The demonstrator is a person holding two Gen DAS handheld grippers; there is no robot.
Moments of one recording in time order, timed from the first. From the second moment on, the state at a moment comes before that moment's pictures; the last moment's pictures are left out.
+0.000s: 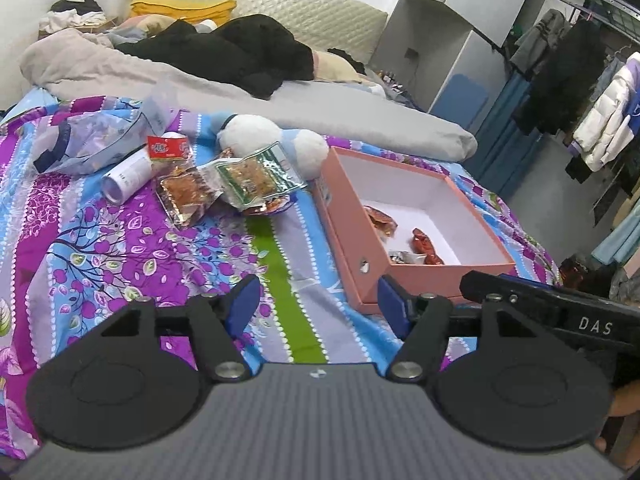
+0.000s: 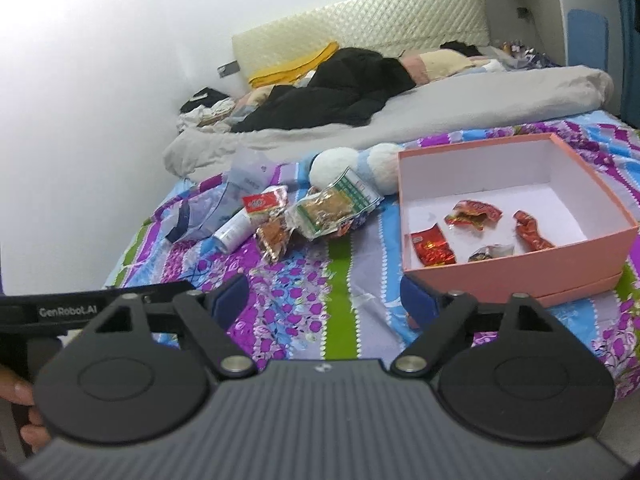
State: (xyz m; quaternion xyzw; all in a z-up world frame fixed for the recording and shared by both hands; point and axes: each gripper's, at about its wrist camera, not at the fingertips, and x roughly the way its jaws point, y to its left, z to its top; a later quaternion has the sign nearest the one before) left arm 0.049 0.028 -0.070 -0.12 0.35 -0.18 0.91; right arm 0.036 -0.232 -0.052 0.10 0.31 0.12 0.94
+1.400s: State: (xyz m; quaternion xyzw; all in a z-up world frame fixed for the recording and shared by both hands) left arm 0.344 0.046 -0.268 0.05 0.39 -0.14 0.91; right arm 0.345 -0.151 -0.209 0.16 0.42 0.14 0.88
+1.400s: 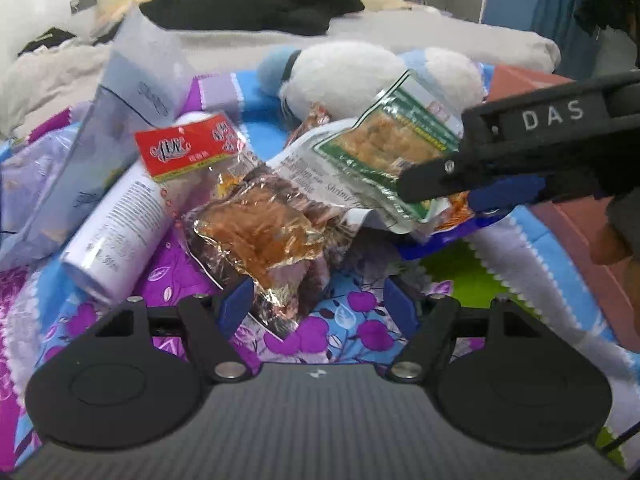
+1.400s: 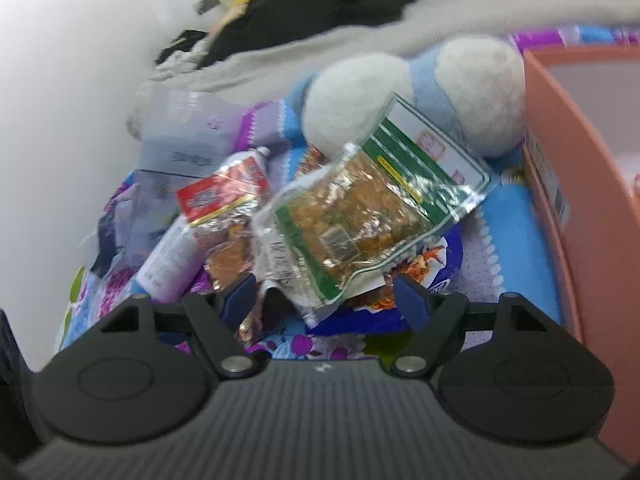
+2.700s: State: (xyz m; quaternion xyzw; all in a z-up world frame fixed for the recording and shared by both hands) left arm 0.315 0.032 -0.265 0.06 0.39 -0.05 0.92; right arm 0.314 -0.169 -0.197 0.17 0.46 0.06 0.87
